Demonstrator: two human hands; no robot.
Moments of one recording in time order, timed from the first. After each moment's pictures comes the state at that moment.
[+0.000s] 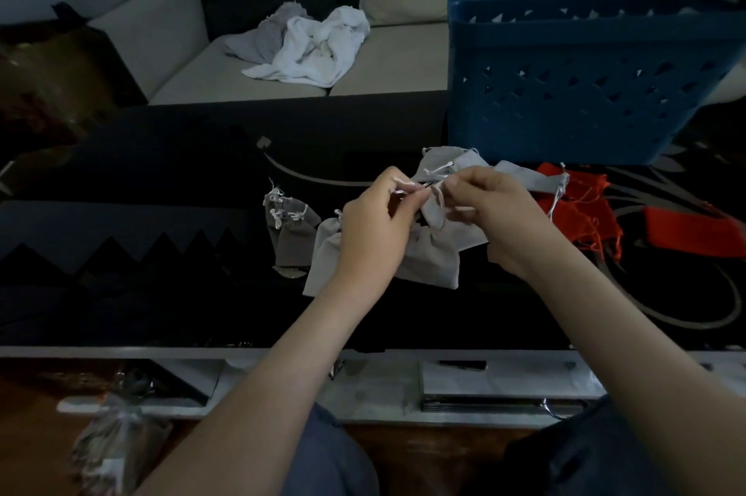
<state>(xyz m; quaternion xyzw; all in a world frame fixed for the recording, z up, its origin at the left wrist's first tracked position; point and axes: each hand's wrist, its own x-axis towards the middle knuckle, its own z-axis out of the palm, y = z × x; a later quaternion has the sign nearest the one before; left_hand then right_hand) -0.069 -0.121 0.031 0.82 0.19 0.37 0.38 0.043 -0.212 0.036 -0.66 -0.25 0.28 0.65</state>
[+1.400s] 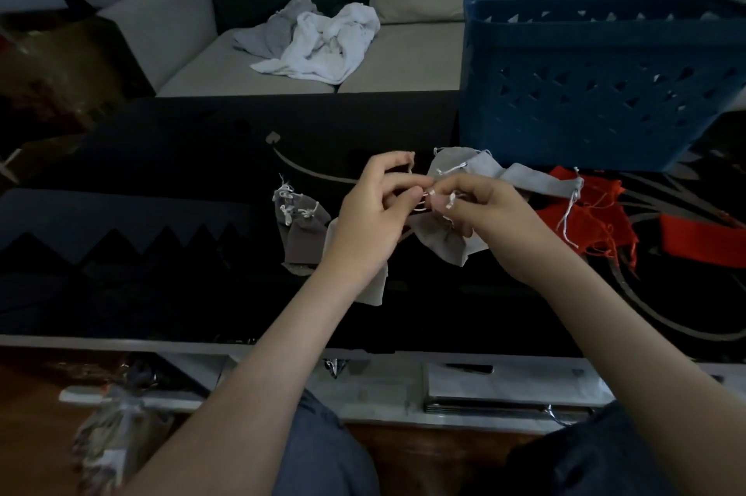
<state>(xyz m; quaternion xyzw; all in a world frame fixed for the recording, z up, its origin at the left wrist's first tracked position) -0.080 -0.101 0.035 0.77 0.16 0.32 0.53 0.028 -0.211 0.041 -0.65 -0.40 0.26 0.58</state>
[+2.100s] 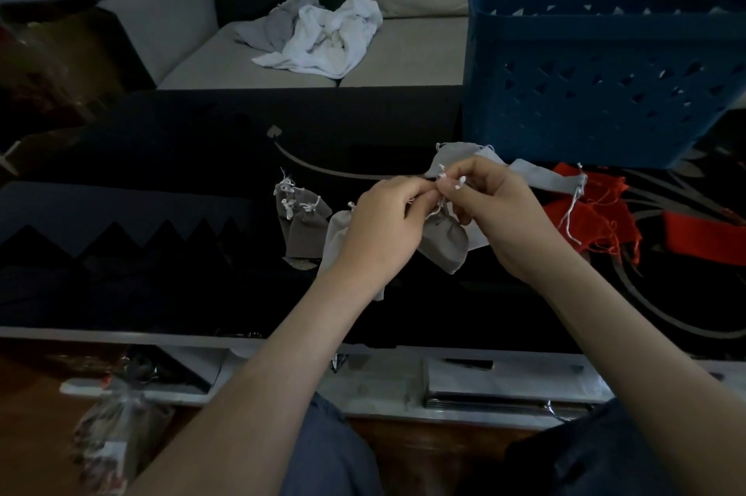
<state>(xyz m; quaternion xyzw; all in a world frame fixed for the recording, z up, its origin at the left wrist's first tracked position) -0.077 -0.110 0.035 0.87 0.17 0.30 0.36 0.026 -0.208 0.041 -0.63 -0.36 0.25 0.65</state>
